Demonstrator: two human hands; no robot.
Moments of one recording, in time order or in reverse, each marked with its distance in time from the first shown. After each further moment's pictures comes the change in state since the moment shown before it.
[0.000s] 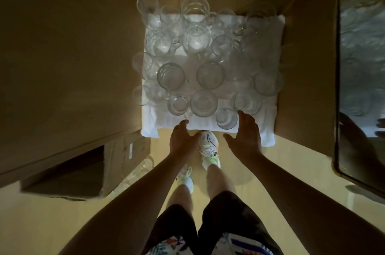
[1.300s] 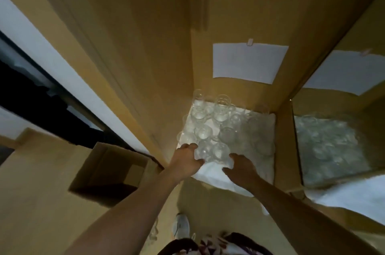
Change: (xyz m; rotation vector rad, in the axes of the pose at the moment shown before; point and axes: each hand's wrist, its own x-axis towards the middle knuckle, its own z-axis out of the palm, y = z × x) left_hand -0.166 -0.002 -0.140 0.220 0.189 0.371; right_hand -0.129 -0.090 -0.080 -0.222 -0.070 -0.299
